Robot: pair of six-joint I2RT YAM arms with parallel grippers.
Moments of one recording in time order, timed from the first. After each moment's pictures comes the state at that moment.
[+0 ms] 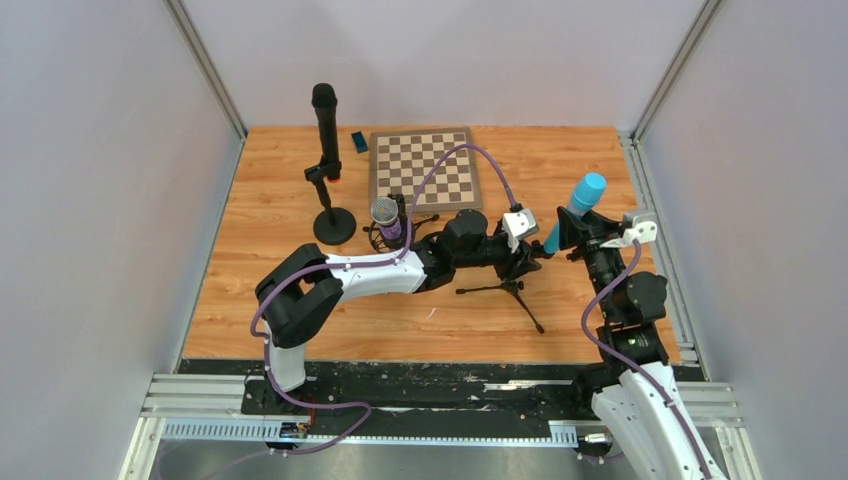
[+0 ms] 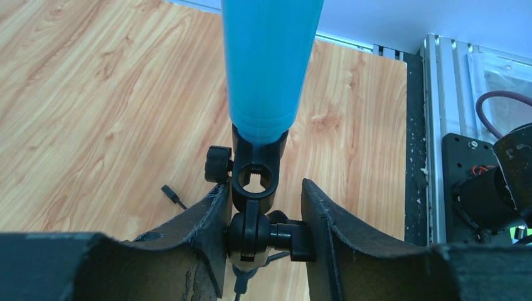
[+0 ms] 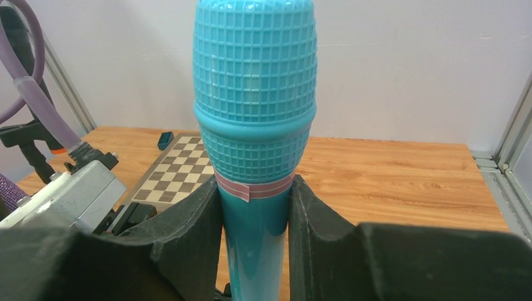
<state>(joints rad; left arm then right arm) -1.03 1.87 1.25 0.43 0.33 -0.03 0.22 0.49 0.43 0.32 -0.03 0.15</state>
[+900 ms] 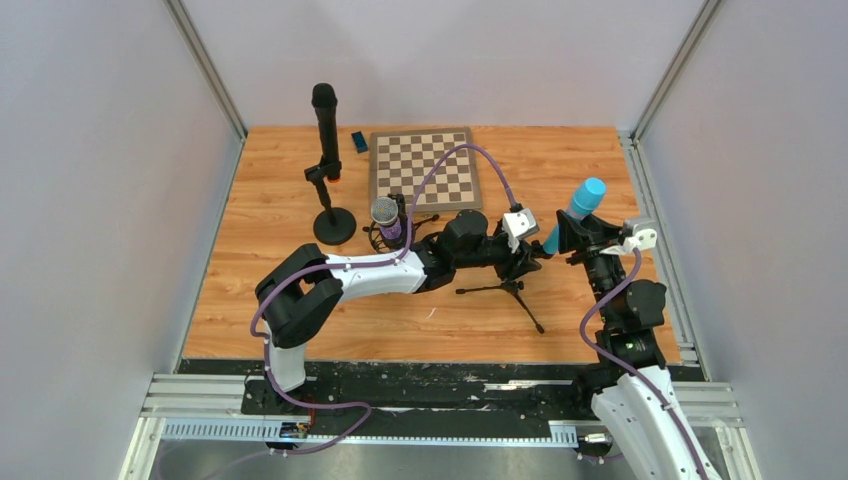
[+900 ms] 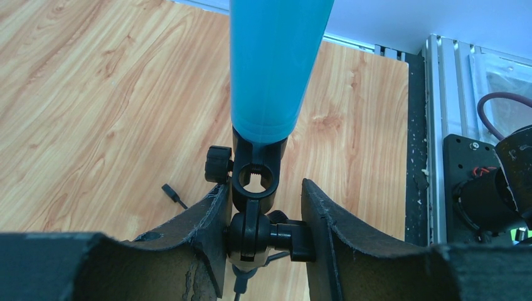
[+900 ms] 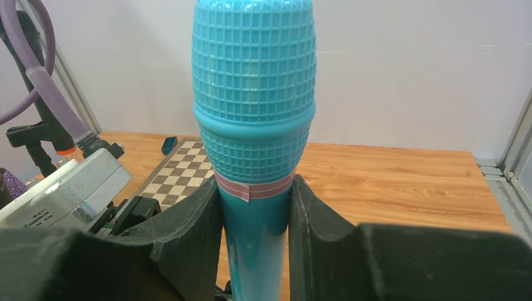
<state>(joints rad) -1.03 1.87 1.25 0.43 0.32 -0.03 0.21 0.46 0.38 0.37 -0.05 0.15</state>
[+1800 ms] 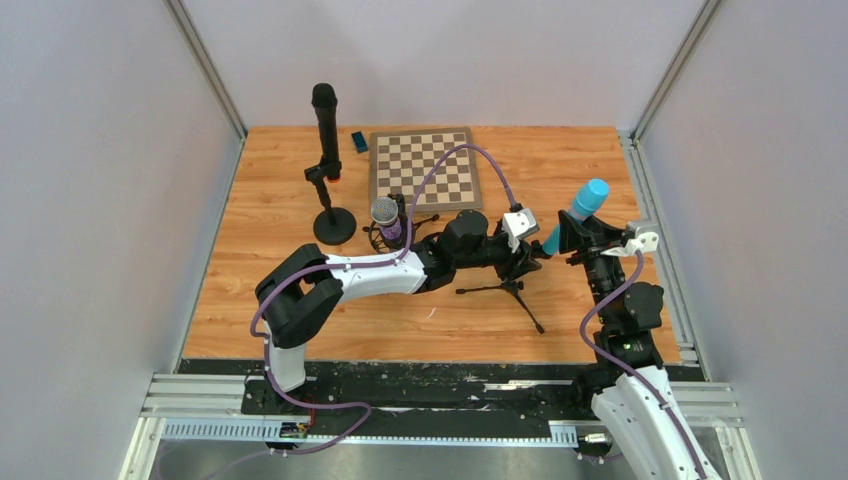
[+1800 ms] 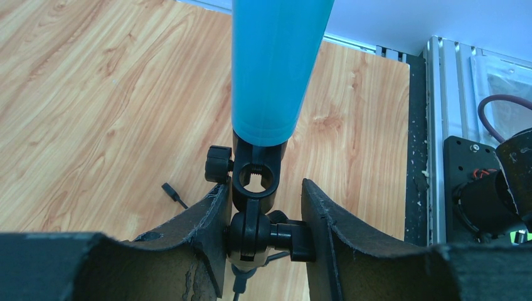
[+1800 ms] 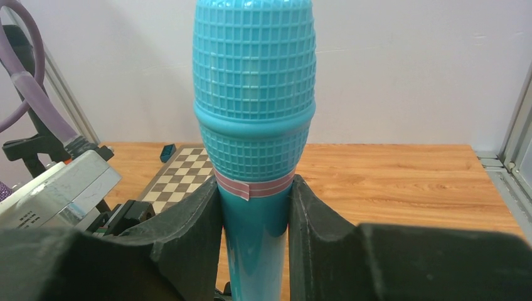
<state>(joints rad) -1.03 1.87 1.25 0.43 0.31 -0.04 0.22 0.46 0.34 0.42 -0.02 0.18</state>
